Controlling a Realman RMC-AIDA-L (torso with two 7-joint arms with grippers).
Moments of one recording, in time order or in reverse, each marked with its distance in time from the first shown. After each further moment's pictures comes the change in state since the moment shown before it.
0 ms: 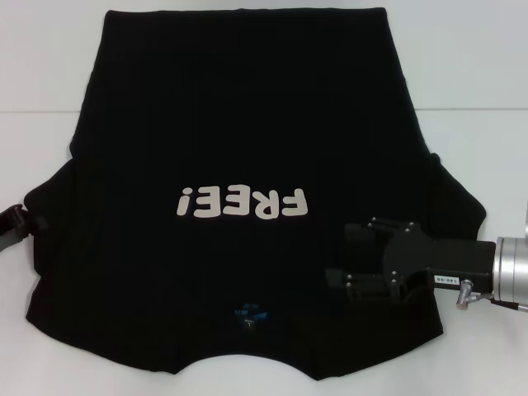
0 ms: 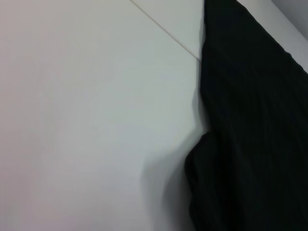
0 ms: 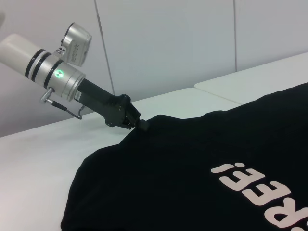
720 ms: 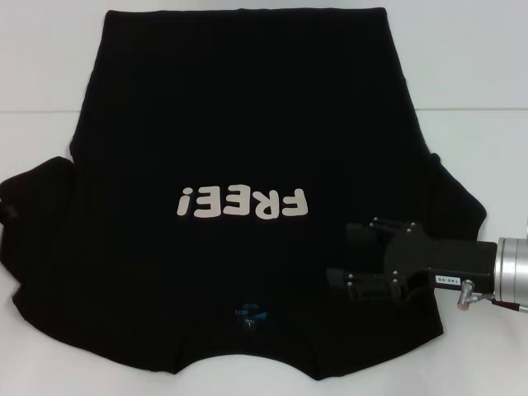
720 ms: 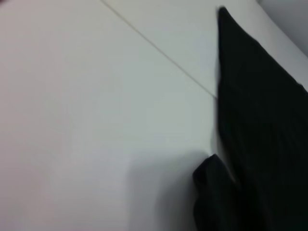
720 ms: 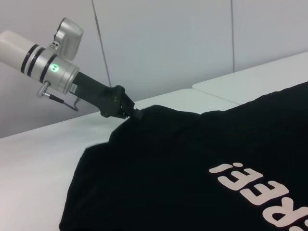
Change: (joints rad) left arm 0.021 0.008 -0.032 0.057 0.002 -0.009 -0.018; right arm -0.003 0.000 0.006 0.002 0.000 0.001 0.000
